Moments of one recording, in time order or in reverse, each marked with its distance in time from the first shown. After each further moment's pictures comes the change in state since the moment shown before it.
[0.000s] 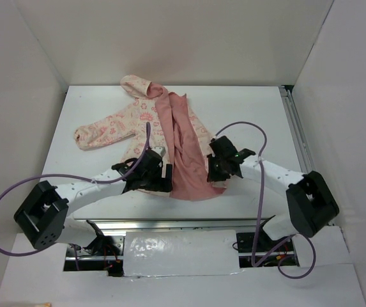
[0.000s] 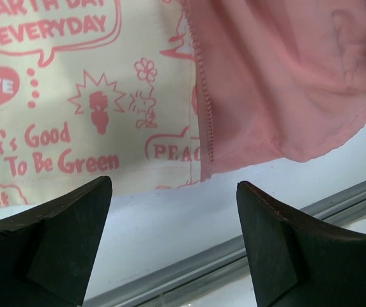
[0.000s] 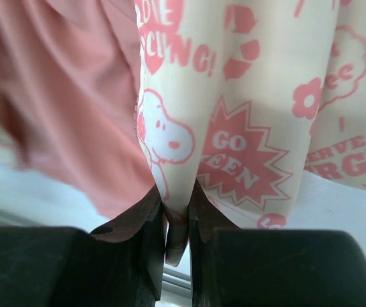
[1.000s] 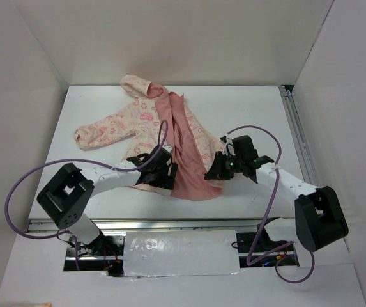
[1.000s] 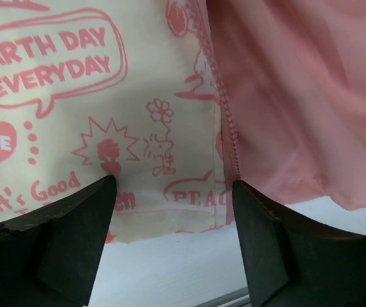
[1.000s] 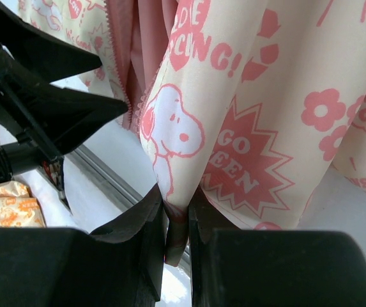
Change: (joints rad) left arm 0.014 0.205 0.089 0.027 -0.027 0.100; right arm -0.237 -0.174 -0.177 0.251 -0.527 -0.030
